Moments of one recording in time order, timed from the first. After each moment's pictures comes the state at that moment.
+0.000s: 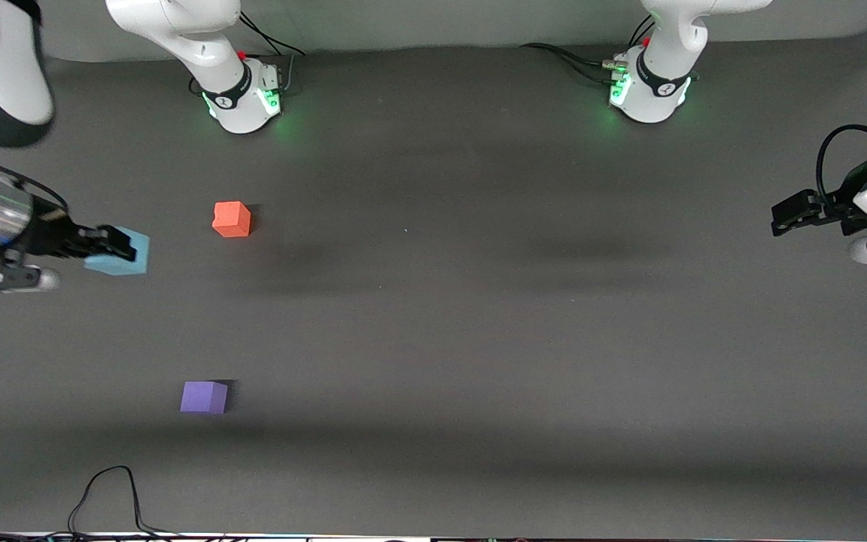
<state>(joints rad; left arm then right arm) -0.02 0.04 0.00 -1.62 0.03 1.60 0.00 0.02 0.06 -0.06 -1.87 0.11 1.85 -0.04</state>
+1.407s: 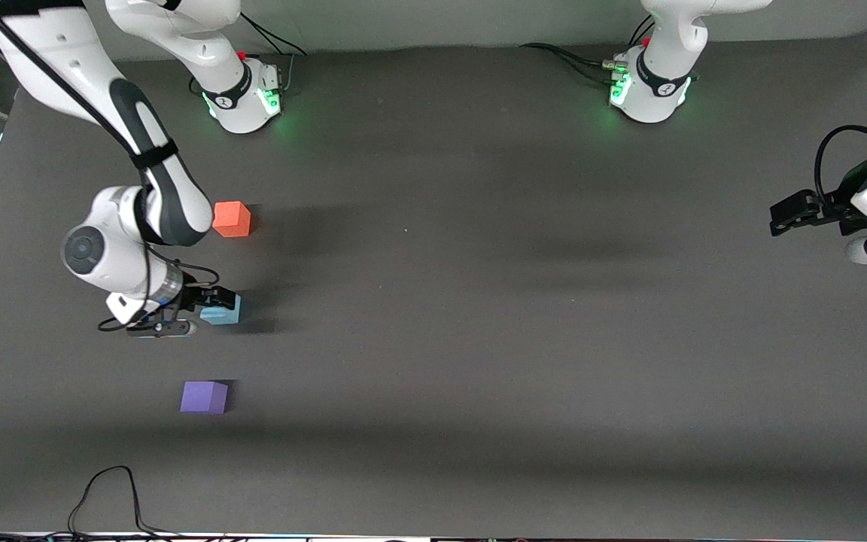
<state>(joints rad) -0.02 0.04 0.00 -1.63 0.03 1.60 0.00 0.08 0.29 -0.05 -2.14 0.11 2.41 -0.05</state>
